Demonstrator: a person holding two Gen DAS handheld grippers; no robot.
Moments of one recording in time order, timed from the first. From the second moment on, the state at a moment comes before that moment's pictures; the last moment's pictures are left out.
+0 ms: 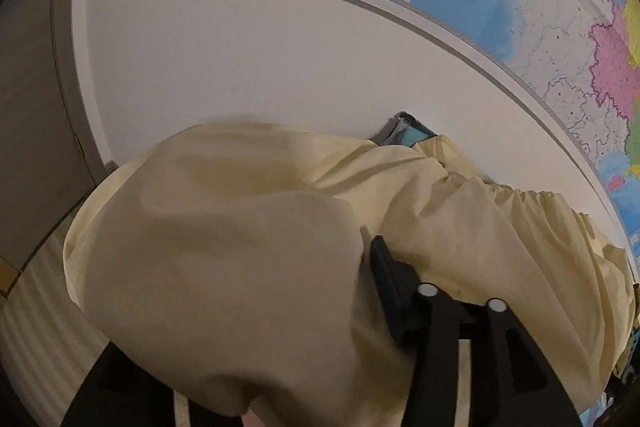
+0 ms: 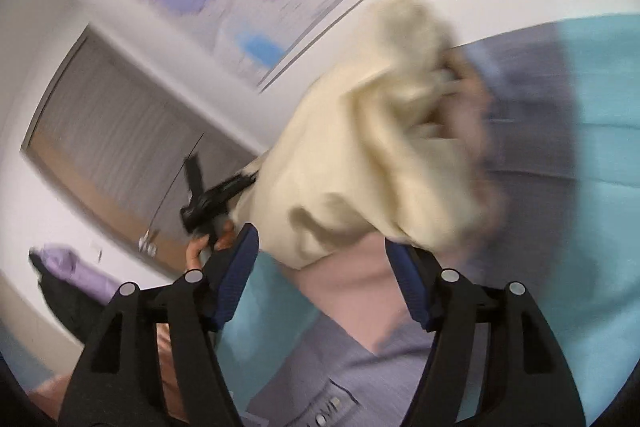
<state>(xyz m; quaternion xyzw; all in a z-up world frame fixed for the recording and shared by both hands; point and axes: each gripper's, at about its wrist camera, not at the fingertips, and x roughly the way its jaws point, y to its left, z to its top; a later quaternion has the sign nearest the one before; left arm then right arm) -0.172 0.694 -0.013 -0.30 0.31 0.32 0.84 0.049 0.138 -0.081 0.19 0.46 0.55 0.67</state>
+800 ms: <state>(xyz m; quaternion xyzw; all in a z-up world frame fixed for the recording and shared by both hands) -0.180 0.668 0.005 -0.23 0.34 0.36 0.84 0.033 0.144 -0.065 0.03 0.41 0.50 0.77</state>
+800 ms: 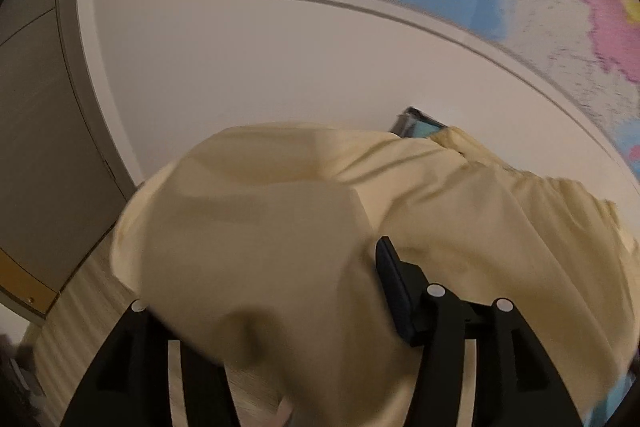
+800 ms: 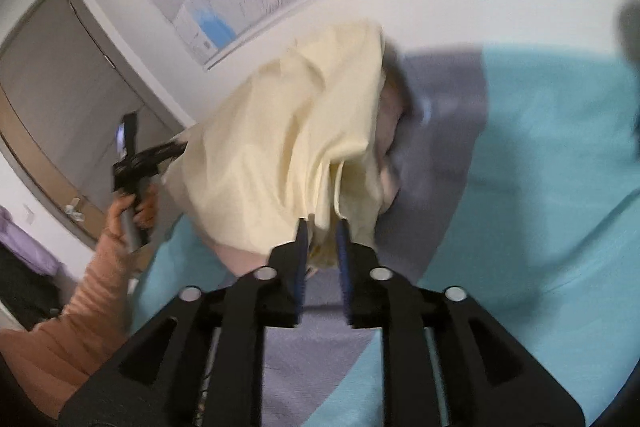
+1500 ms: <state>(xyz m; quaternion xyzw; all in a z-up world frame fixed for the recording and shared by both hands) -0.197 0.600 0.054 -0.21 0.23 0.34 0.89 0.083 0.213 -0.099 0.04 0.47 0.49 0.73</state>
